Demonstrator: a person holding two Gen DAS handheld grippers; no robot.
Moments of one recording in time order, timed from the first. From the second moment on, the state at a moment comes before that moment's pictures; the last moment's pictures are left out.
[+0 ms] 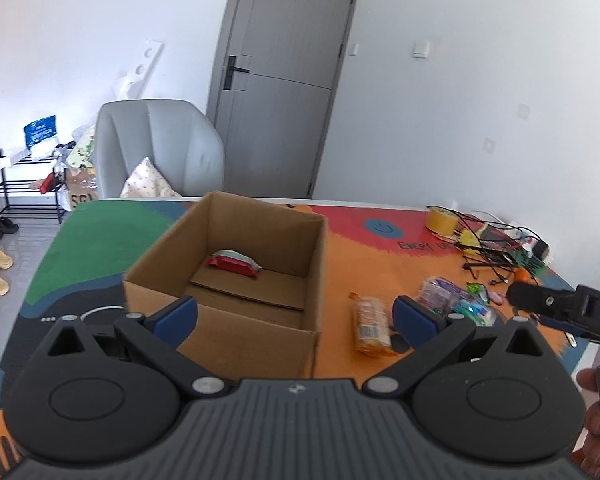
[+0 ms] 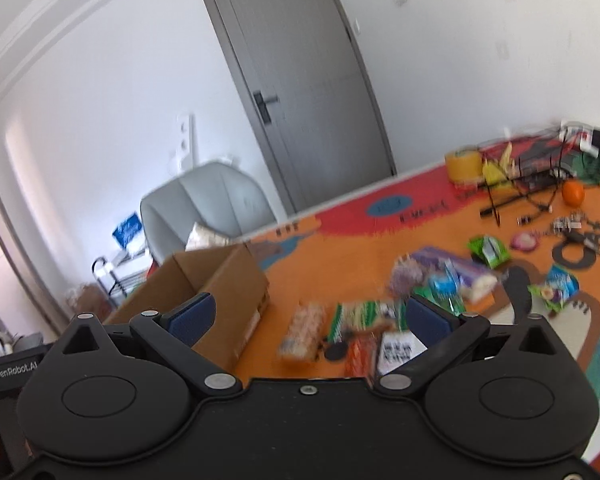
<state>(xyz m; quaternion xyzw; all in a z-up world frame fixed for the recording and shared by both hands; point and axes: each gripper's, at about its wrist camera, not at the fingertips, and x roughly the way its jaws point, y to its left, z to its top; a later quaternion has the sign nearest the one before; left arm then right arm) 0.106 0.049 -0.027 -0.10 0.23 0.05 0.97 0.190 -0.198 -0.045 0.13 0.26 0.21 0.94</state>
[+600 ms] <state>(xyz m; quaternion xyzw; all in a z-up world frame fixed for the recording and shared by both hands) 0.124 -0.026 -0.049 -0.07 0.27 -0.03 0.96 0.181 -0.260 -0.070 0.10 0.29 0.18 0.94</state>
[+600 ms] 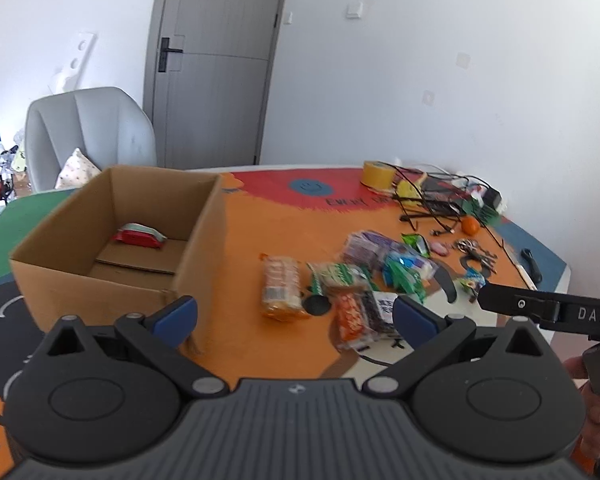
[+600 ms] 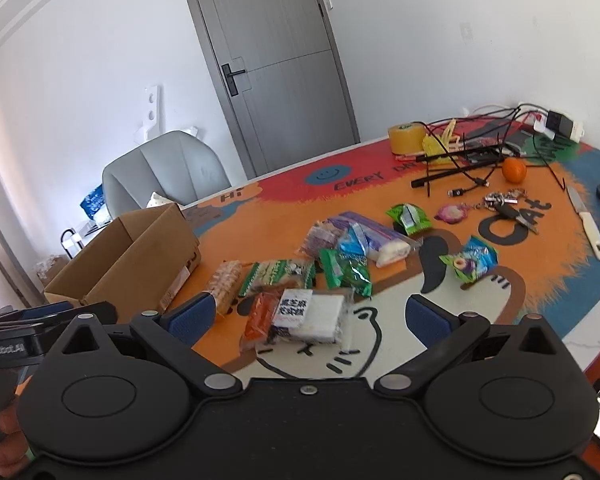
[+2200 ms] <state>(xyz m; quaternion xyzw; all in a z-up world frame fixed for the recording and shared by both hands) 0.223 -0.050 -0.125 -0.08 0.35 -0.09 0.93 0.240 -0.240 -0.134 0.15 0.33 0.15 0.92</state>
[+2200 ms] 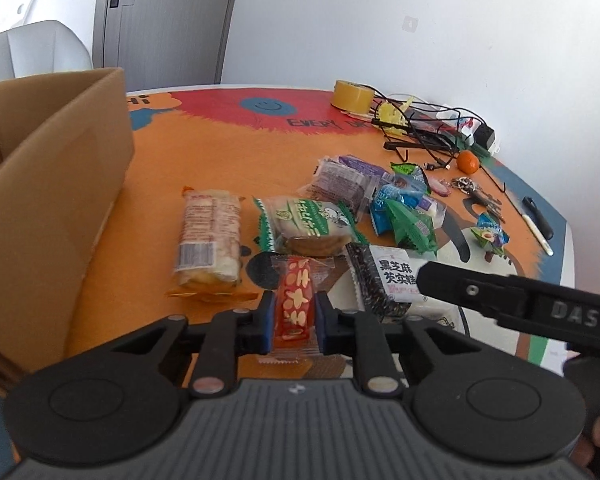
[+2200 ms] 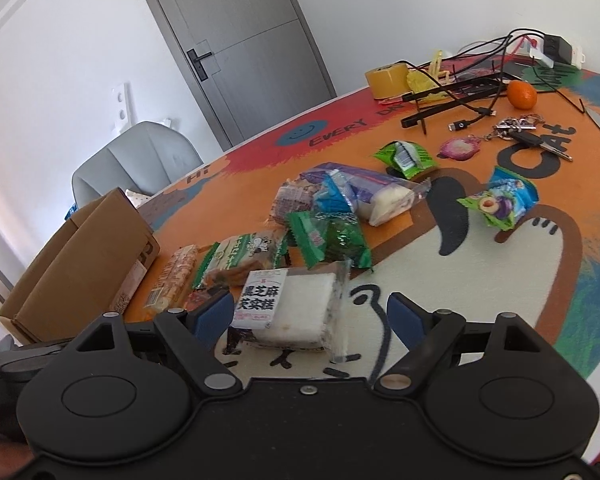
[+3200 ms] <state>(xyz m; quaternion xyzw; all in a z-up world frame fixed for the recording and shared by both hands) 0.187 -0.011 -0.100 -0.09 0.31 -0.07 0.94 0.236 -0.189 -0.142 0.03 0.31 0.11 0.94</state>
